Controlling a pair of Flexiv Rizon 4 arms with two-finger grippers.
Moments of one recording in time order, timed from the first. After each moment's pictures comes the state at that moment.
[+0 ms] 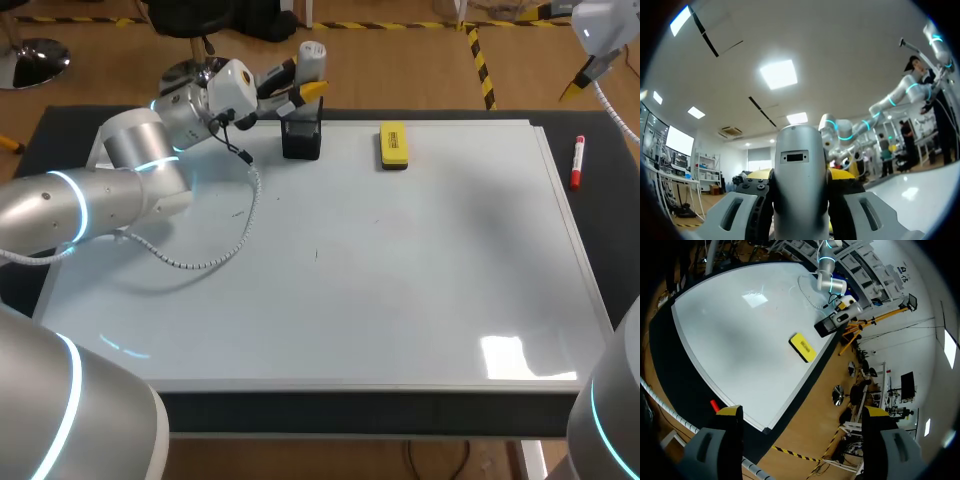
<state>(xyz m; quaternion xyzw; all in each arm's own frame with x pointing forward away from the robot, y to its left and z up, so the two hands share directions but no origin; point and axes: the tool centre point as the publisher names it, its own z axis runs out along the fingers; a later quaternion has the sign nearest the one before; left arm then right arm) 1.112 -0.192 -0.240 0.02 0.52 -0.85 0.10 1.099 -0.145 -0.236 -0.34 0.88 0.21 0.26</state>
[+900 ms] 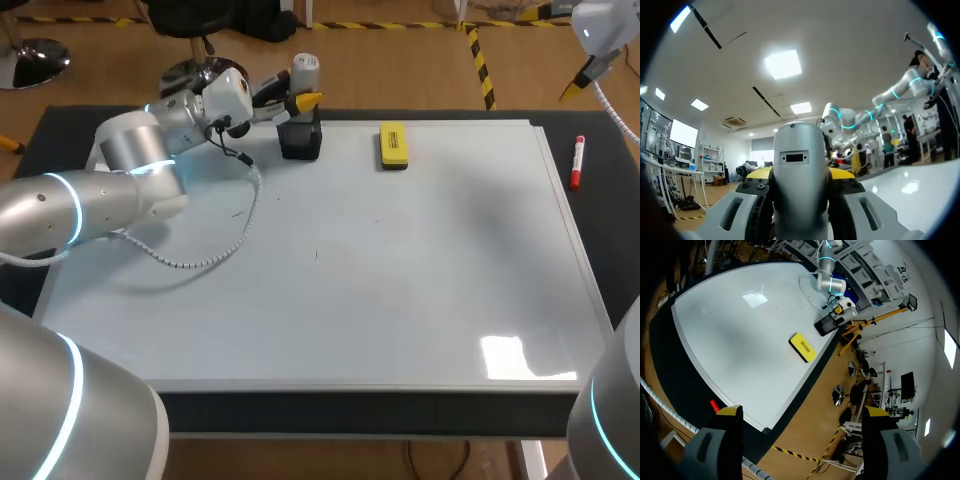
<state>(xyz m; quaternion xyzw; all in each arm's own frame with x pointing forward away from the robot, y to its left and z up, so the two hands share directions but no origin) 1.121 -0.185 -0.272 -0.01 0.56 -0.82 0.10 1.099 -0.145 -0.236 -0.34 0.88 0.21 0.26</state>
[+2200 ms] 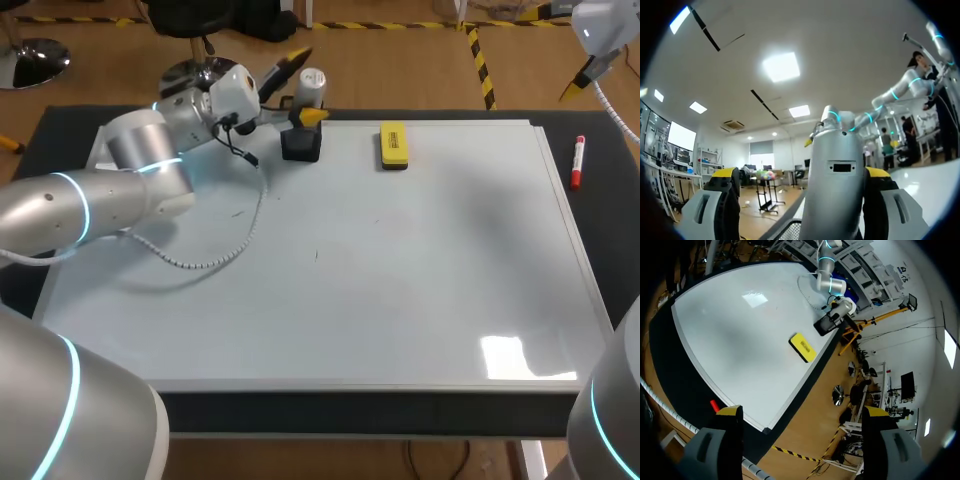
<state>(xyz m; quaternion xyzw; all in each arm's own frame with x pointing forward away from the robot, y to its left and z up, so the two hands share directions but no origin) 1.120 -0.199 -0.258 0.00 0.55 -0.83 0.11 1.099 -0.145 -0.236 -0.34 0.88 0.21 0.26</state>
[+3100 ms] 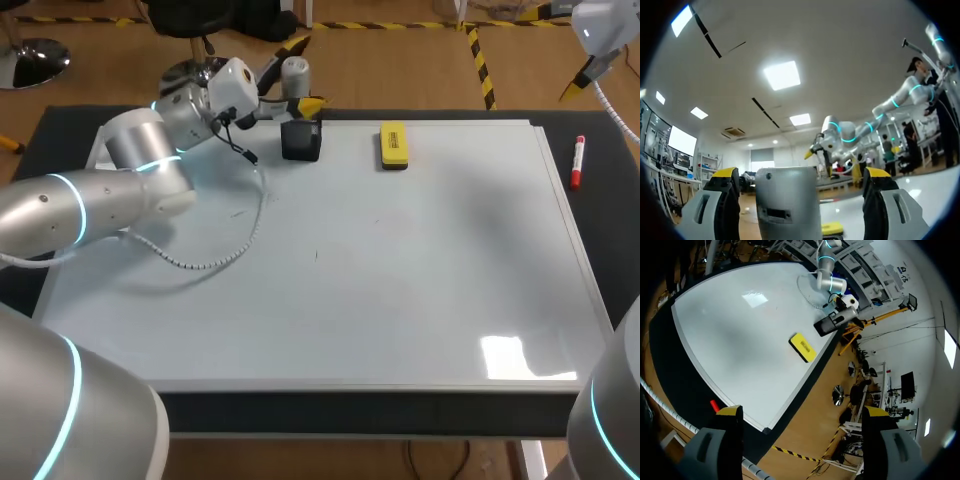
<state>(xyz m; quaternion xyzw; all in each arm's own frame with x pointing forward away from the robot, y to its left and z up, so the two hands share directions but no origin) 1.112 -0.190 -0.230 0.00 0.52 -0.85 0.11 1.099 -0.145 -0.236 -0.34 0.88 0.21 0.26</state>
